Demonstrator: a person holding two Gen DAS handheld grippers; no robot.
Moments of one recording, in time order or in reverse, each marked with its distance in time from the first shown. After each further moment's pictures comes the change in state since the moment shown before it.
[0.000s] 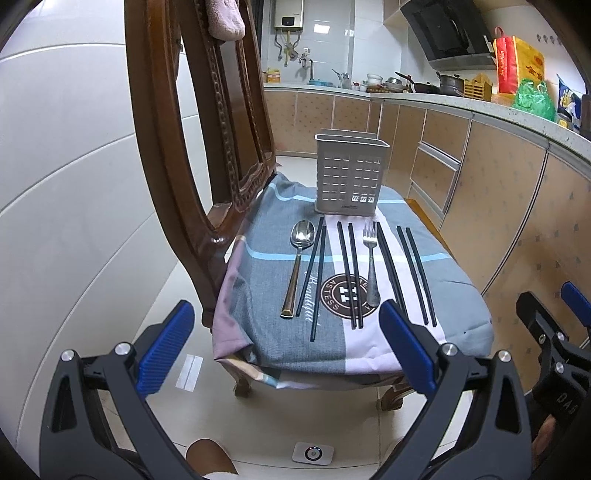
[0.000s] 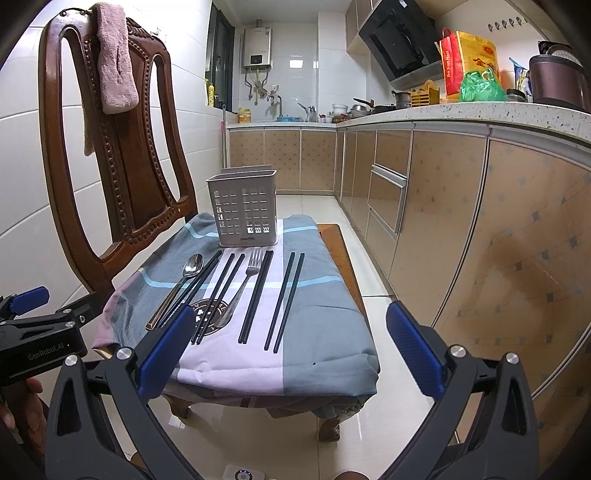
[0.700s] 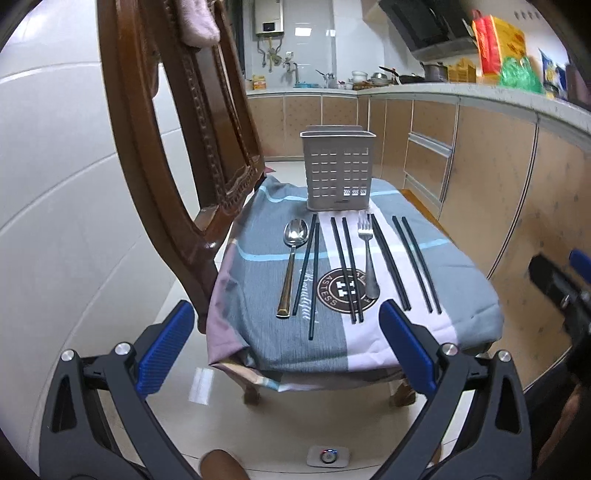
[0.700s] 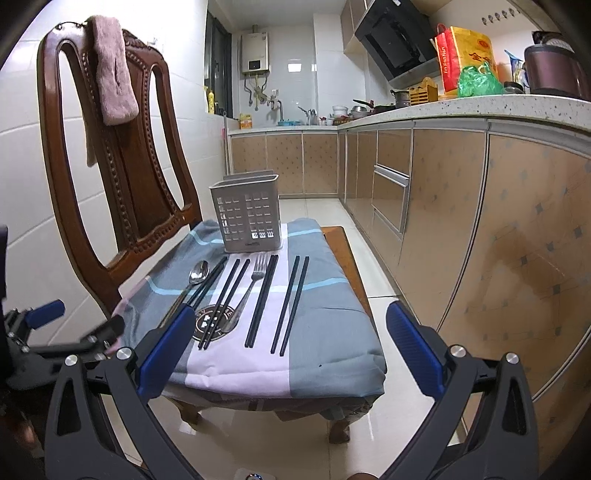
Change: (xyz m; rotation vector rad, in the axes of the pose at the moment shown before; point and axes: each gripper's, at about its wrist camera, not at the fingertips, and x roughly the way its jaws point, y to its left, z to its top) left arm 0.006 -0.014 -0.010 0.104 -0.028 0.026; right arm -0.002 -0.005 -0.001 0.036 -0.004 0.029
